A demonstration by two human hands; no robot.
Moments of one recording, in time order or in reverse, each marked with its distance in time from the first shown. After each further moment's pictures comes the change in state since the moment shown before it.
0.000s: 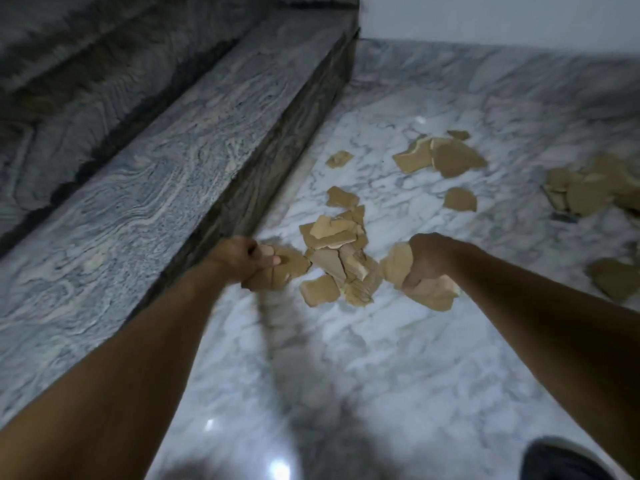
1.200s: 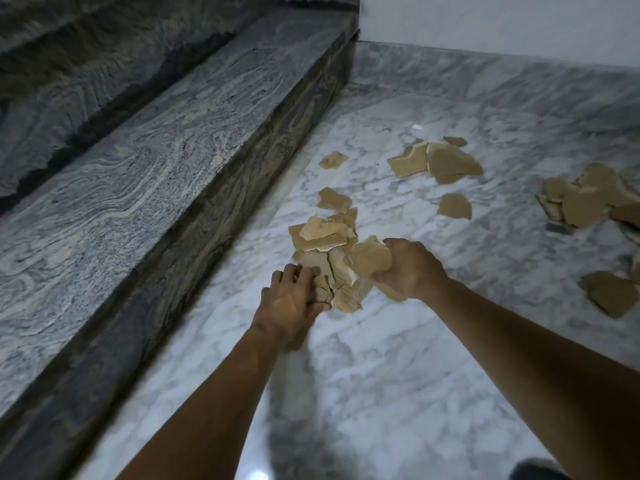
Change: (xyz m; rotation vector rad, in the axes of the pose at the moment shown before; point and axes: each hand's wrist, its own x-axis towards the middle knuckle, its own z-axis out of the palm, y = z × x) left_hand -0.028 0.041 0.127 0.220 0.137 0.277; right_hand 0.006 -0.009 0.036 0.317 0.369 -0.106
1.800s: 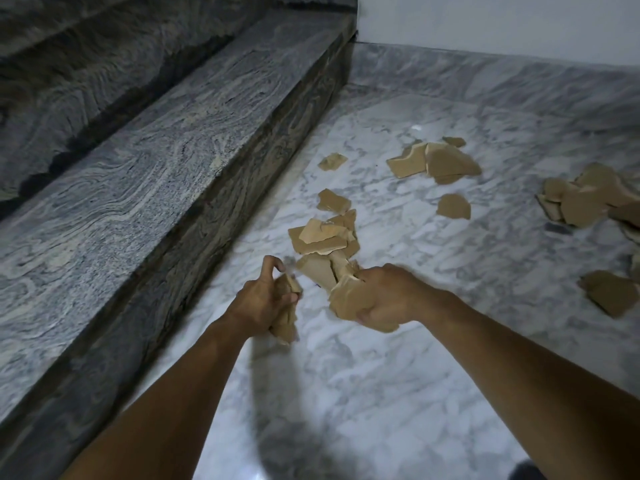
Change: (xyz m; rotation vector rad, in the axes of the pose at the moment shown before) left_hand -0.002 -0.038 -0.029 -0.382 -0.085 -0.130; right_hand -0.016 -0.009 0.018 -0.232 -0.326 -0.310
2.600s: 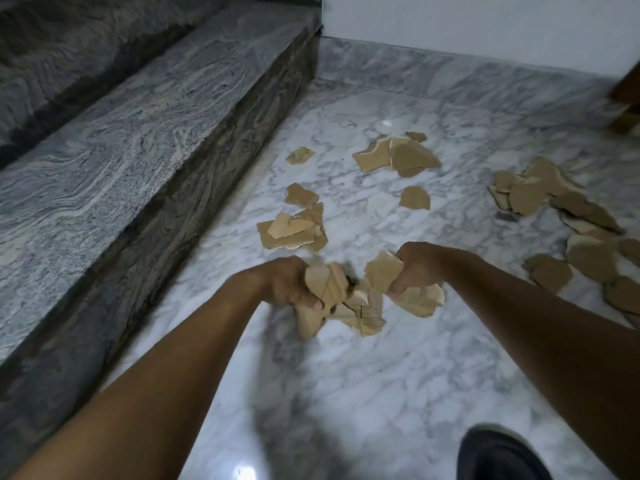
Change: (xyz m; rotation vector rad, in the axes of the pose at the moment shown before) left_hand 0.026 0.089 0.011 0.049 -0.538 0.163; right_hand -0.044 0.072 -0.050 0.092 -0.146 0.396
